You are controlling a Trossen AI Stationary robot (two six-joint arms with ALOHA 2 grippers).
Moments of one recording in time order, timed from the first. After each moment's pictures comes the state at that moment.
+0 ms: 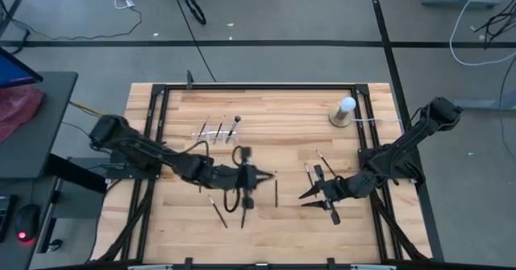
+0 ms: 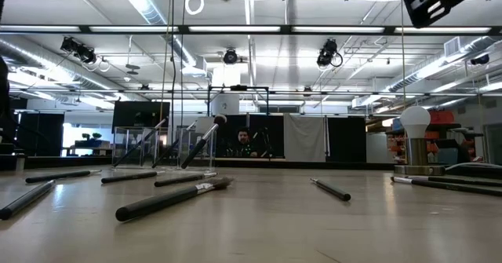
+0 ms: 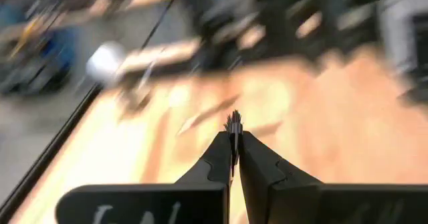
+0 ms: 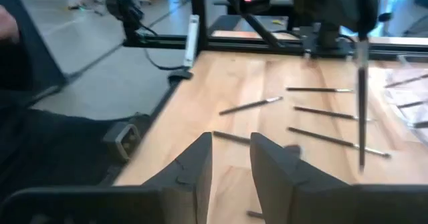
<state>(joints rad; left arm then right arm) -0.37 1.60 1.13 0.07 -0.54 0.03 0.67 1.18 0.53 0.34 0.39 0.17</state>
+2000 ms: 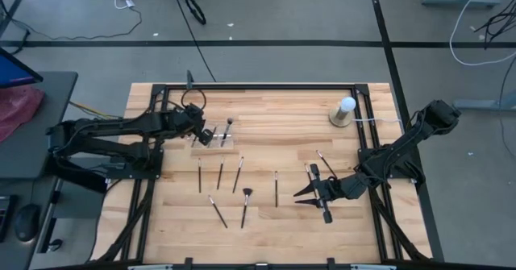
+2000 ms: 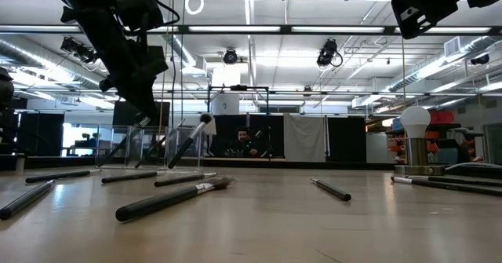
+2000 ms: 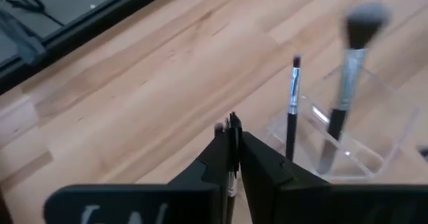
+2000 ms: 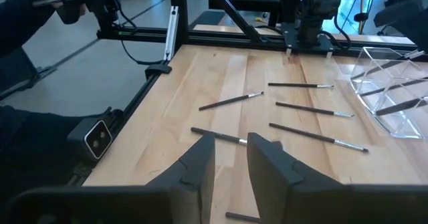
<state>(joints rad) 0.28 1.05 0.63 -0.53 -0.43 -0.49 0.64 1.25 0.53 0.40 0.41 0.14</state>
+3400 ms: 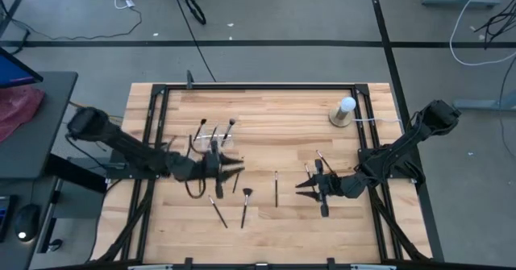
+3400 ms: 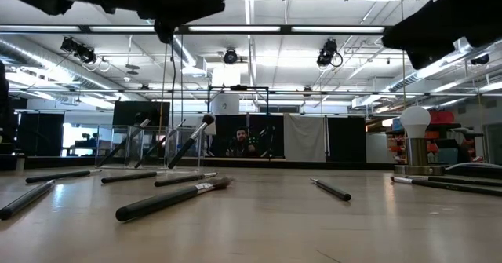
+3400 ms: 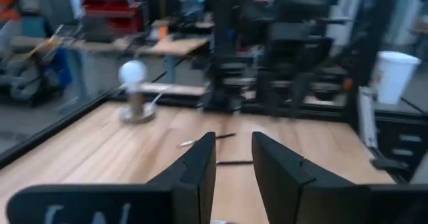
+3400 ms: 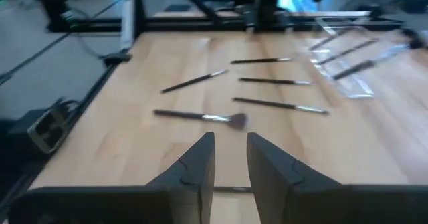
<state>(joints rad) -0.42 1.36 0.54 0.80 -0.58 -0.07 0.64 1.25 0.42 0.46 0.55 0.23</state>
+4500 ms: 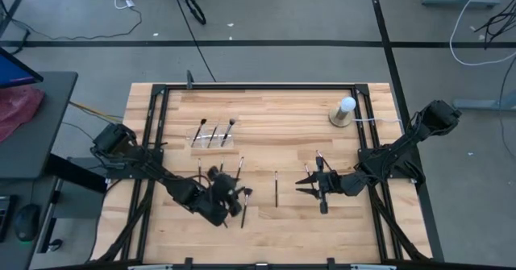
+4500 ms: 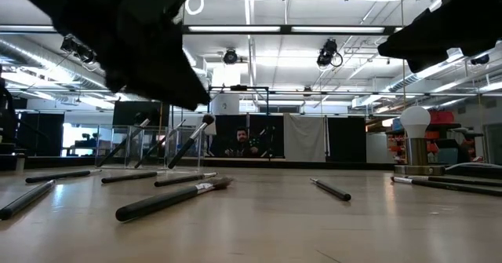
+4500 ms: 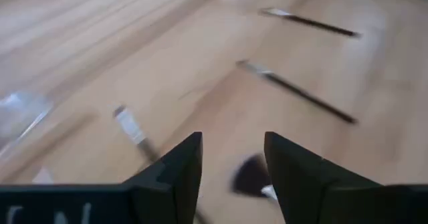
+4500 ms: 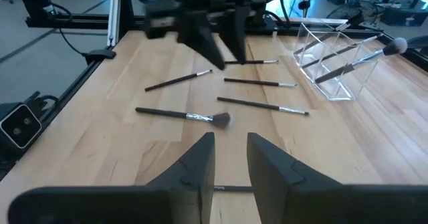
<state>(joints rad) -0.59 1.71 0.92 -0.18 -0.88 -0.99 0.62 1.25 0.39 0.50 0.57 0.18</state>
